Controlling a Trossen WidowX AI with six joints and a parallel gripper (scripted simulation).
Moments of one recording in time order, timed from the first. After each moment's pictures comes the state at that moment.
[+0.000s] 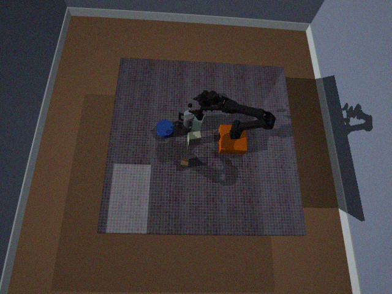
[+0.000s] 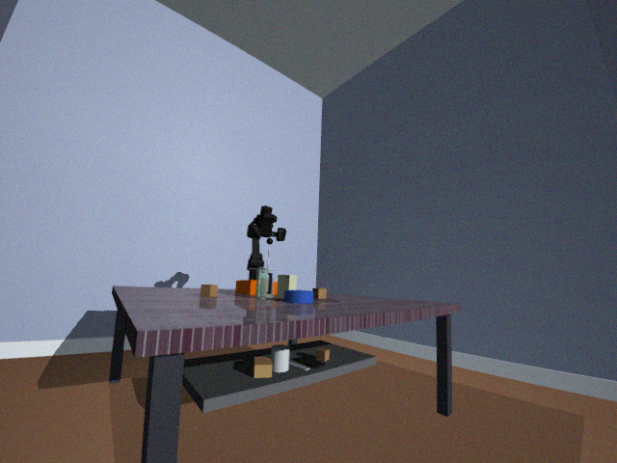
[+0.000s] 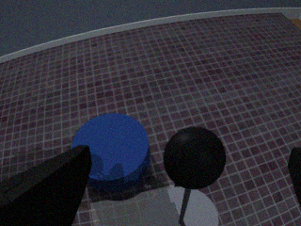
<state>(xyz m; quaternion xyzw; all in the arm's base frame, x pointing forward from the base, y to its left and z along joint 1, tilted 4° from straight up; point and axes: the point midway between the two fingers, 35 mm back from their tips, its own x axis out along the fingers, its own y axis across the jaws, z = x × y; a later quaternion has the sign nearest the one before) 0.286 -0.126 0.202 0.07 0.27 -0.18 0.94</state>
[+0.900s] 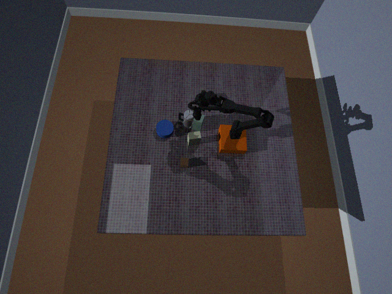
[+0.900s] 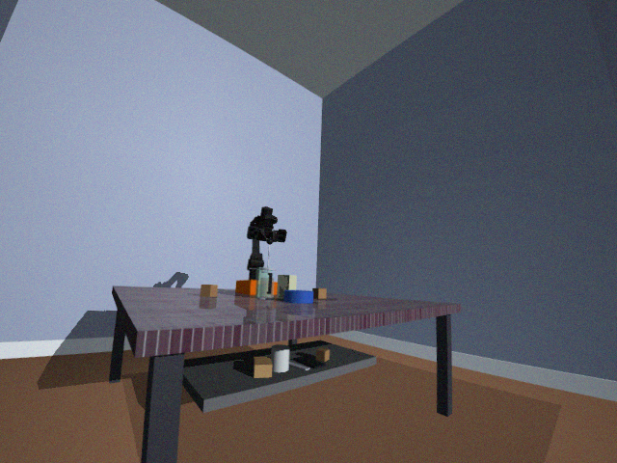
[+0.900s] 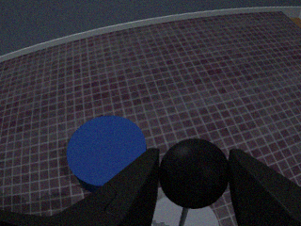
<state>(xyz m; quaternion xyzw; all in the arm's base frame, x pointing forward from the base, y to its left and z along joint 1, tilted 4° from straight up) 0.296 -0.131 0.193 0.07 0.27 -0.19 0.94</state>
